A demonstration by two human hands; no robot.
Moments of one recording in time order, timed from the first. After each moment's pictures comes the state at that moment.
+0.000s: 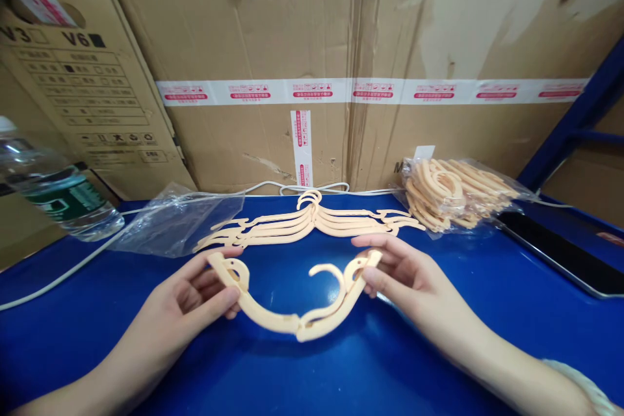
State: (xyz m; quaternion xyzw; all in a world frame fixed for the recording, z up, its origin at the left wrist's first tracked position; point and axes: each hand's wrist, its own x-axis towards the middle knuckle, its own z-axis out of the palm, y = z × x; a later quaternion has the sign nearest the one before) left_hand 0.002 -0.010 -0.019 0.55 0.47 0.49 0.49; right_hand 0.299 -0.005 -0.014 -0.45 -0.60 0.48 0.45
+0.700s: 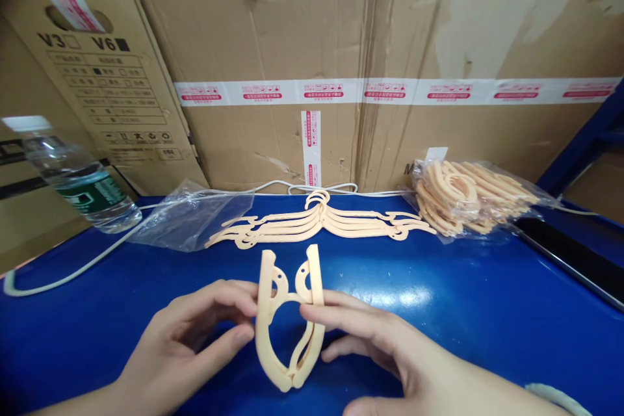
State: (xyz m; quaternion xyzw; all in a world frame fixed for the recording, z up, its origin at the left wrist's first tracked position) left_hand 0.008 -0.033 -0.011 0.70 0.39 0.45 0.39; right_hand 0.288 -0.039 -0.014 -0.28 -0.72 0.59 0.25
